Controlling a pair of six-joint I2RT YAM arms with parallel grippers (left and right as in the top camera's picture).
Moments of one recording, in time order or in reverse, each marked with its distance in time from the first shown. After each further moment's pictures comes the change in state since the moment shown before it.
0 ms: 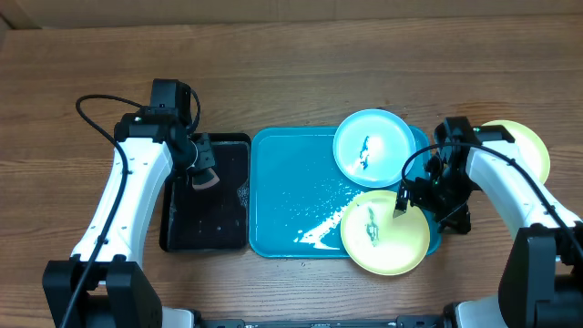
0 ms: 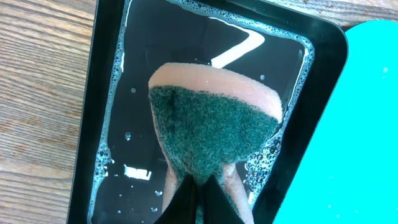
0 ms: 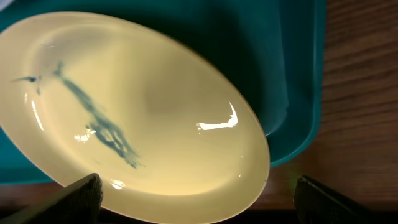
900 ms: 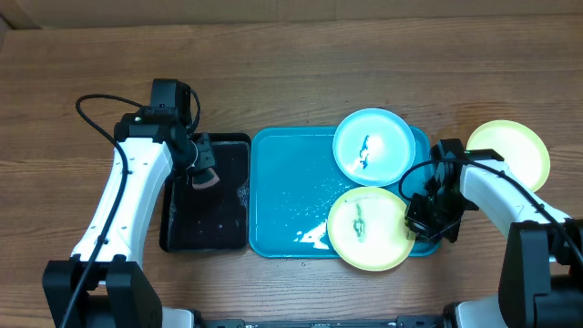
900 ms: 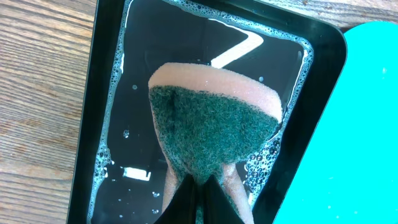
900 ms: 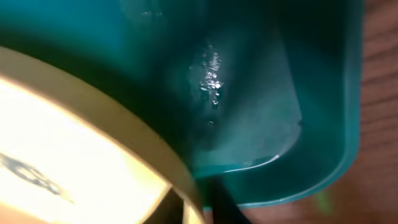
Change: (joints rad) left arm 0.000 0.000 0.000 0.004 0.000 0.000; right arm 0.000 0.000 -0.174 0.172 -0.020 0.121
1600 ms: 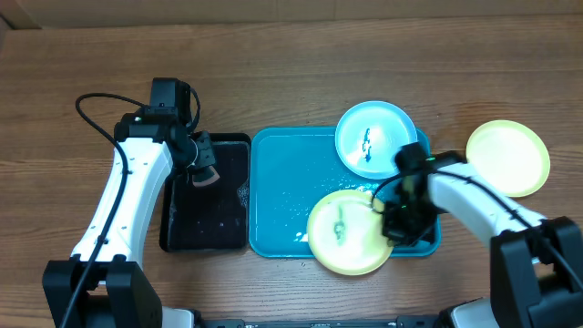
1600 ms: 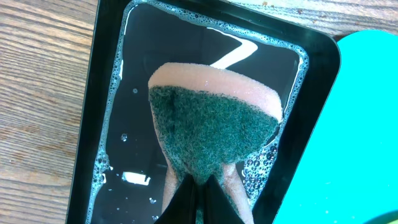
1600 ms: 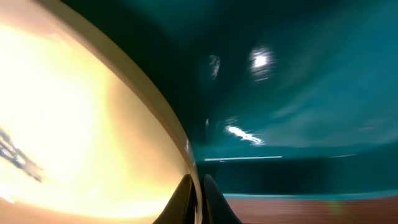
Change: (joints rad) left arm 0.000 0.000 0.000 0.019 0.000 0.000; right arm 0.252 -0.005 0.004 0.021 -0.005 0.017
